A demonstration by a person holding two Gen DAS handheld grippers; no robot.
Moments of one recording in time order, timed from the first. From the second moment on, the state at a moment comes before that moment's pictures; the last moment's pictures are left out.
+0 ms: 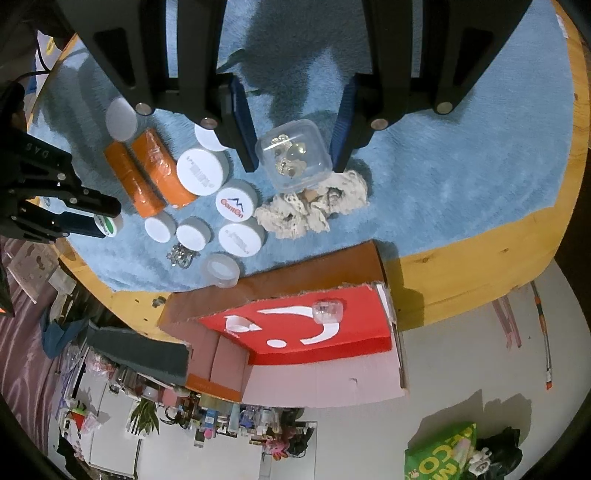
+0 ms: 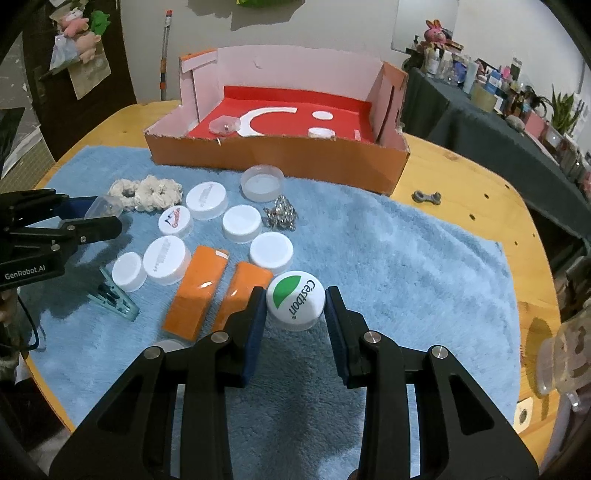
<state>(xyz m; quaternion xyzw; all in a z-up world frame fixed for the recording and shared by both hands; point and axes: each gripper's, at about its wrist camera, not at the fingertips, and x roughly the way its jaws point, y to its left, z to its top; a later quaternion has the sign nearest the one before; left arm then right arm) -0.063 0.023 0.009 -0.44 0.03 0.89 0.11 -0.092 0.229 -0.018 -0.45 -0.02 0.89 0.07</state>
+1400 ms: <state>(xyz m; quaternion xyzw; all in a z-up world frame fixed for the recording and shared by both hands) -0.123 0.027 0.055 -0.42 0.04 0.90 0.11 -0.164 0.241 0.034 -0.43 -0.04 0.90 0.05</state>
